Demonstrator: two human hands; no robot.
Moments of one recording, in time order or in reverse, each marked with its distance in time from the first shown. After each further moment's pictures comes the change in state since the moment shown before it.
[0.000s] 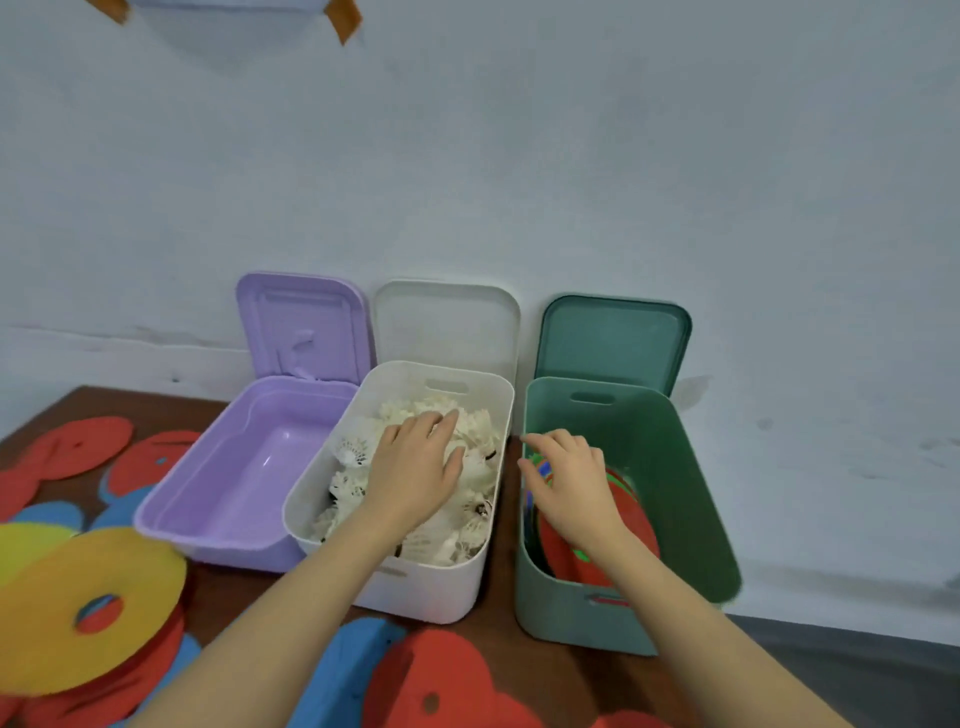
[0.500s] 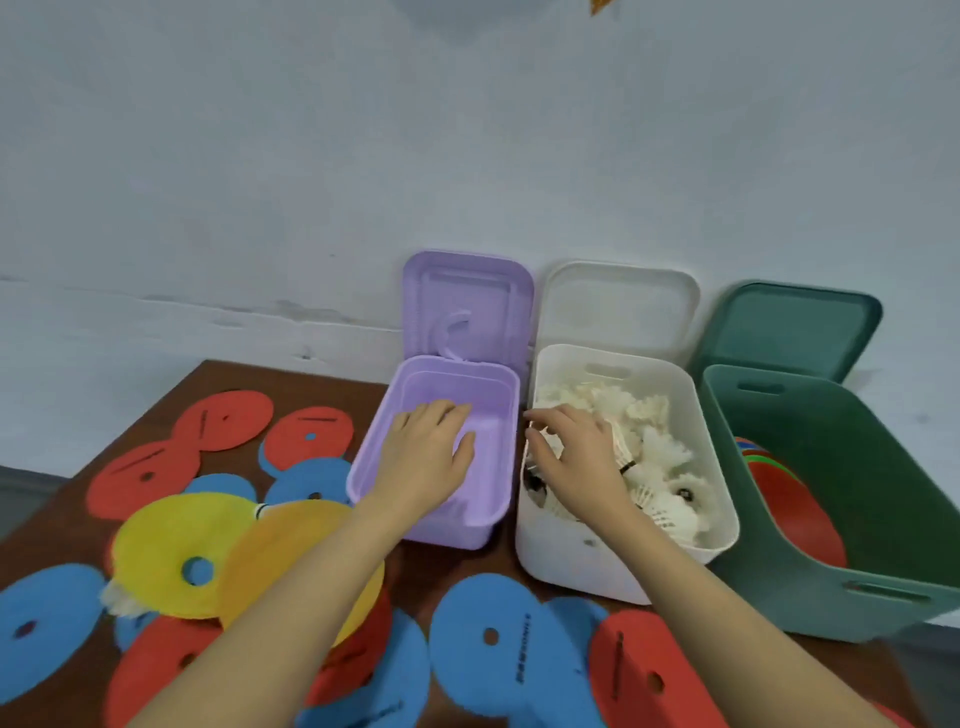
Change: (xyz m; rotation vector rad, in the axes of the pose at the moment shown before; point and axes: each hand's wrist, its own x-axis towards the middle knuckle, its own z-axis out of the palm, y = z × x) left_hand -0.078 -0.247 -0.047 -0.057 0.067 0.023; right_hand 0.033 -0.237 0.119 0.163 0.080 -0.034
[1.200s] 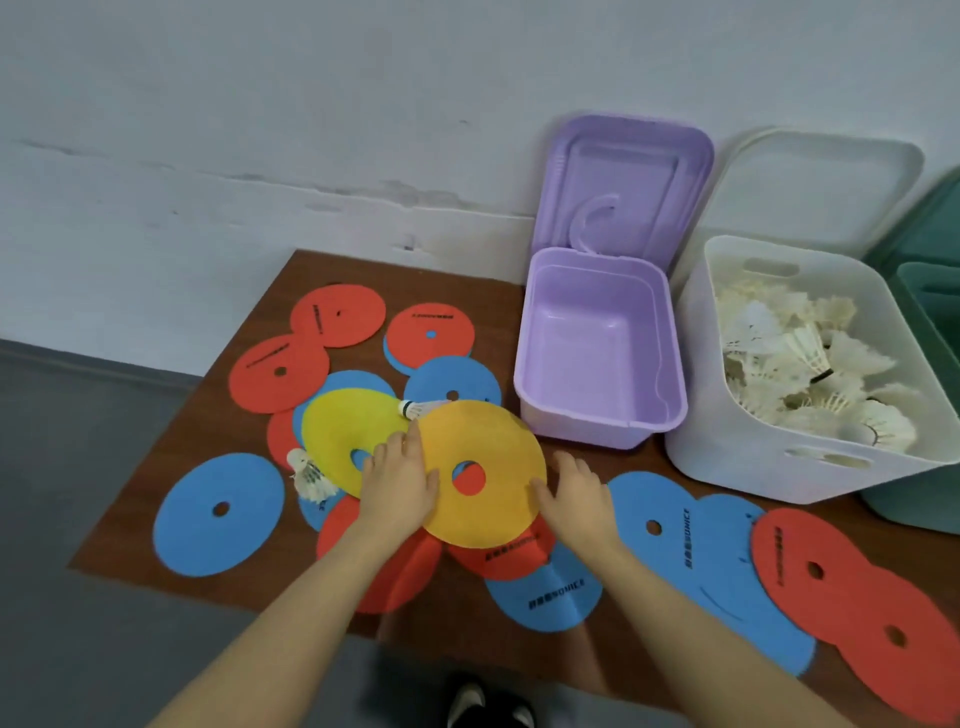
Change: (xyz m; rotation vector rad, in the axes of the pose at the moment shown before) left_hand -0.177 -0.193 0.007 0.046 -0.483 -0.438; right_hand -0.110 -0.108 0.207 -0.172 -0.488 0.478
